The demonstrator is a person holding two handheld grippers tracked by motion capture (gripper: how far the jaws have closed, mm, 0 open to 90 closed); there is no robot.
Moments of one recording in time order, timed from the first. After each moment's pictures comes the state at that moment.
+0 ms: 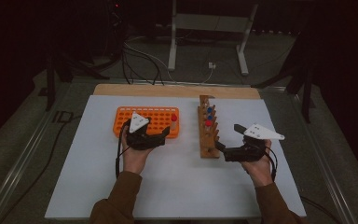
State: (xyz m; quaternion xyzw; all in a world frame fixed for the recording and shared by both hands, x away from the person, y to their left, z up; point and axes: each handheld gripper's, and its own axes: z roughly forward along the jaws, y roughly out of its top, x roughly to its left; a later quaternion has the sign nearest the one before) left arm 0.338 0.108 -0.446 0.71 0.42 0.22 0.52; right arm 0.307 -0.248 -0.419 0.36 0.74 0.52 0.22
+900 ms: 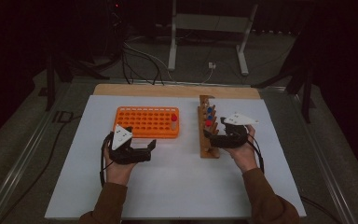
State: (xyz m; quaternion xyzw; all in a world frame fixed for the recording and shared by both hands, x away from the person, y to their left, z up) left arm 0.299 0.143 -0.450 0.71 0.42 0.26 0.50; right arm 0.358 -0.214 -0.440 0.38 0.77 0.46 0.23
